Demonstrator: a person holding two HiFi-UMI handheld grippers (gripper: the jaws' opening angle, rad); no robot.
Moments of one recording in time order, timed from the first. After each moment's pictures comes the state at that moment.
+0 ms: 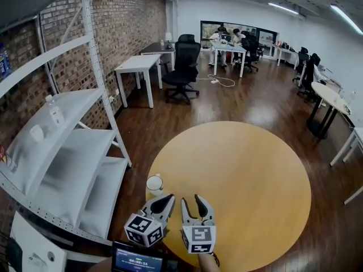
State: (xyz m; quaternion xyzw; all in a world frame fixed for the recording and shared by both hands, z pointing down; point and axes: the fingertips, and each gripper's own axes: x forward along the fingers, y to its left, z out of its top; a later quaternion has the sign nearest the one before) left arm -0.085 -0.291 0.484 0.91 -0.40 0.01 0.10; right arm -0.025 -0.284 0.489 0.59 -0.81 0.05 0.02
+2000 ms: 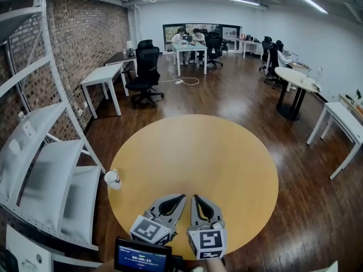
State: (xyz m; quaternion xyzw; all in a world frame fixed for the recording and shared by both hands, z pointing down) left arm 0.143 -0.156 0.435 0.97 -0.25 0.02 0.03; right arm 0.171 -0.151 0.437 0.66 -0.75 0.00 0.01
